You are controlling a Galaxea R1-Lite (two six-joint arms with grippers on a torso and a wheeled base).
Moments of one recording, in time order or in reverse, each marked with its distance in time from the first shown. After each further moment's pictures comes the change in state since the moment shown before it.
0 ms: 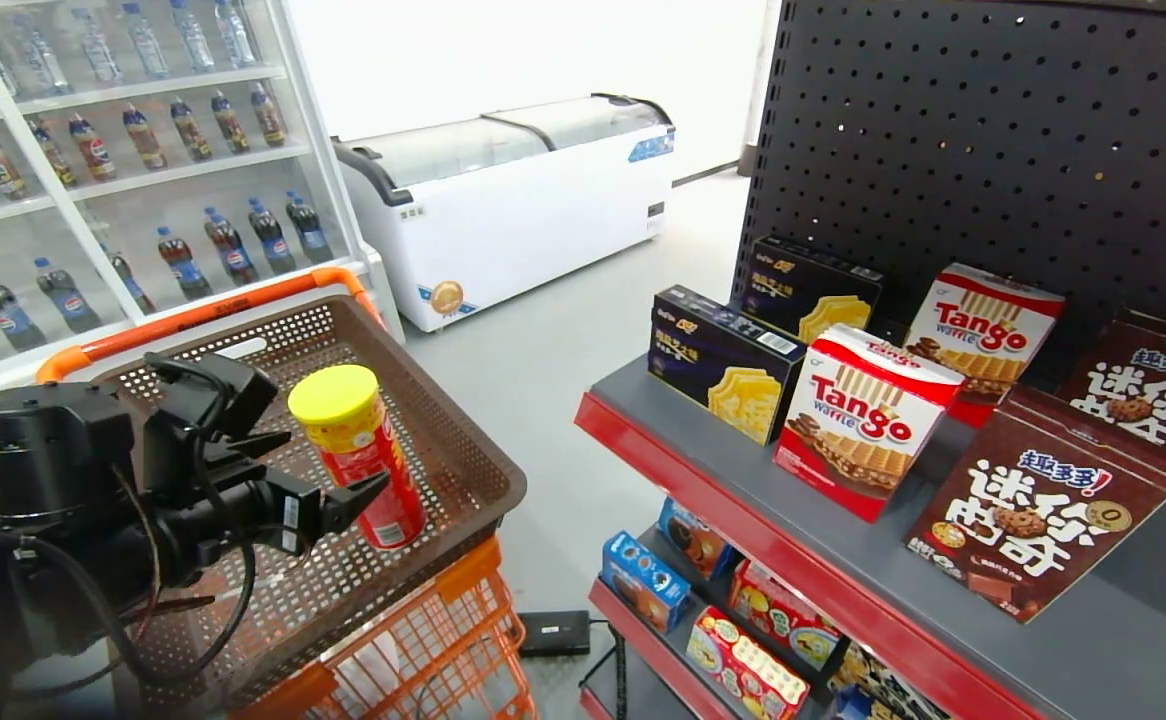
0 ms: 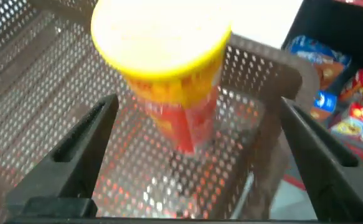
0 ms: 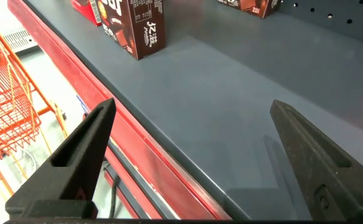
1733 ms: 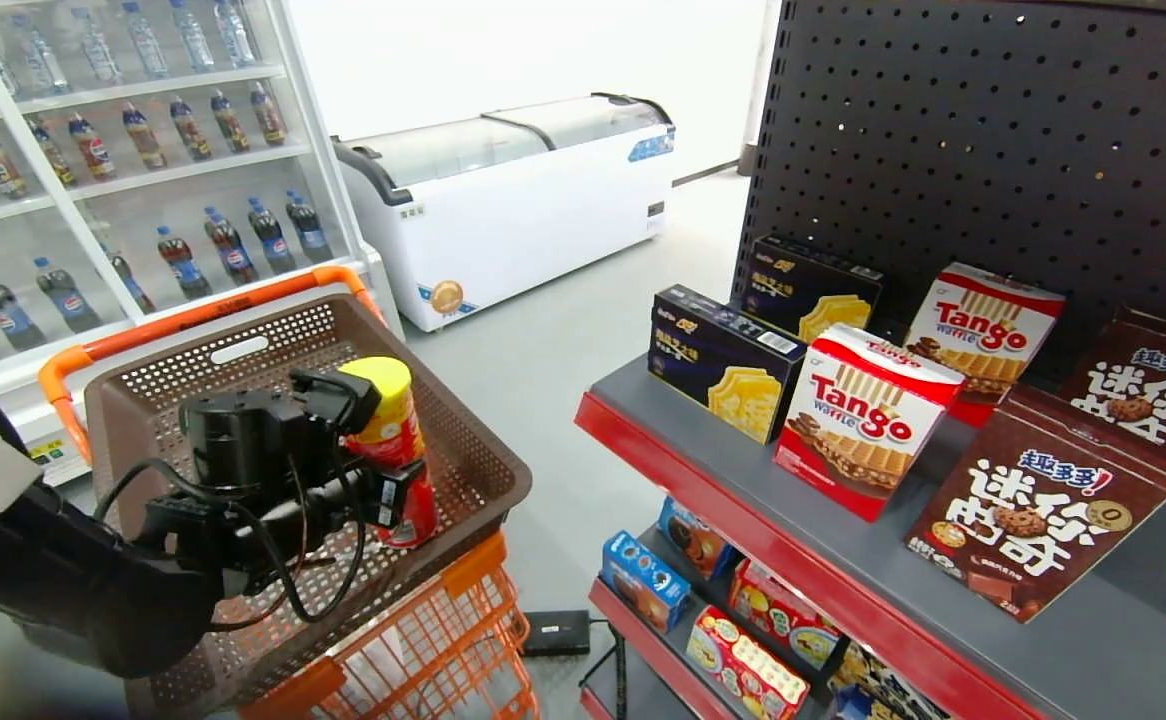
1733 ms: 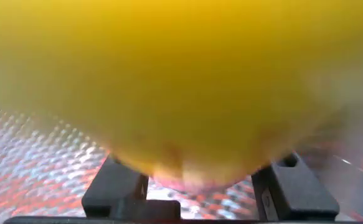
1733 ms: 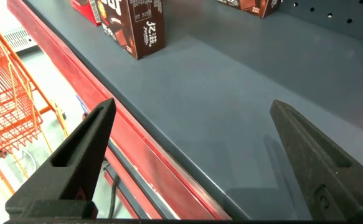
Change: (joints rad) left arm -0.079 0.317 -0.145 -0.125 0.120 -0.028; right arm -0.001 0.000 0.000 0.000 0.000 0.000
